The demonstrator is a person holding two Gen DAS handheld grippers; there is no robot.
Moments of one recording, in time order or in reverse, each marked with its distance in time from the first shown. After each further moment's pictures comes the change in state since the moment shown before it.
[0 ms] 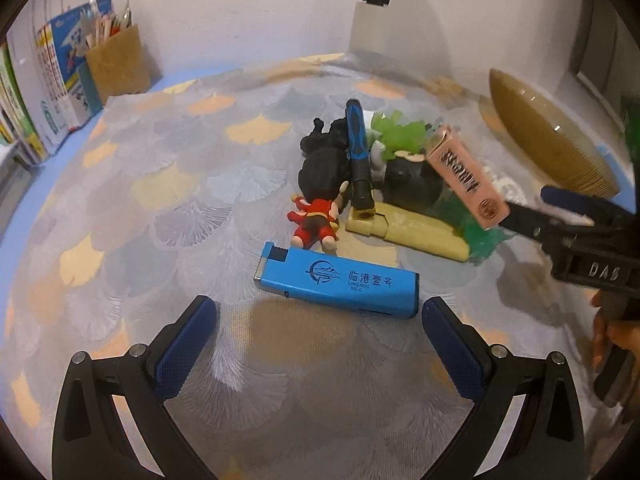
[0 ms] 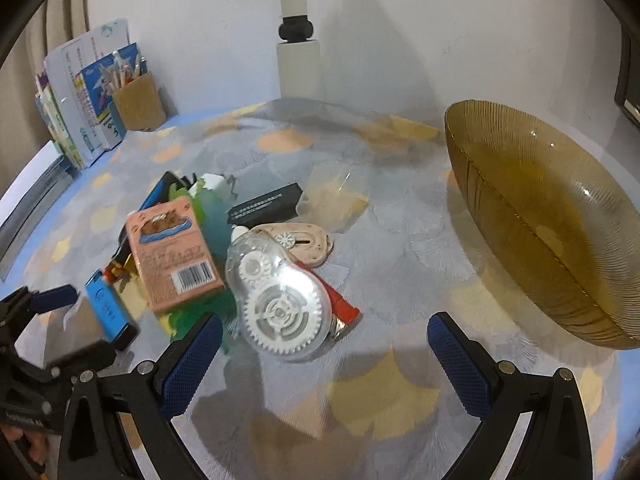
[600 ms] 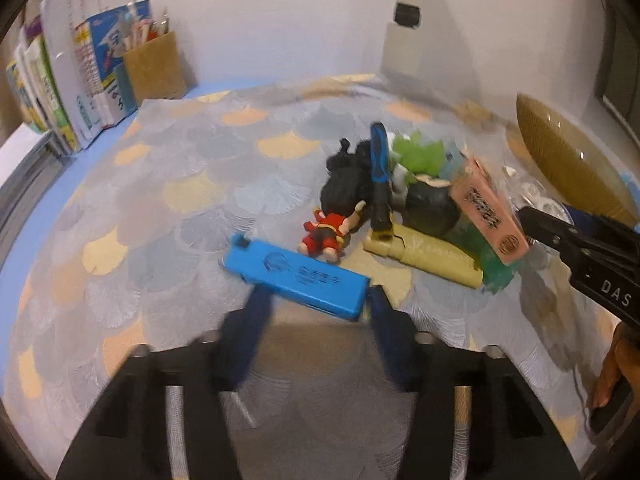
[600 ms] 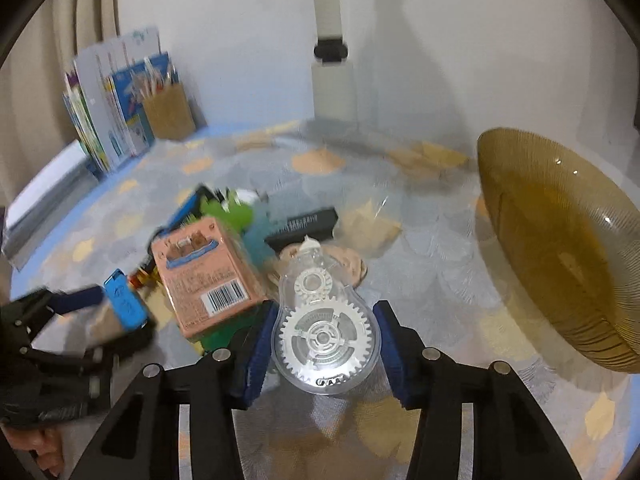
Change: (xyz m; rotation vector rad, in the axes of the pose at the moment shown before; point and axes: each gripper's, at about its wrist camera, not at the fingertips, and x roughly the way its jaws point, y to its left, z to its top) left arm -0.009 0.008 0.000 -0.114 -0.076 0.058; right arm -0.008 0.008 0.000 -0.052 -0.097 0.077
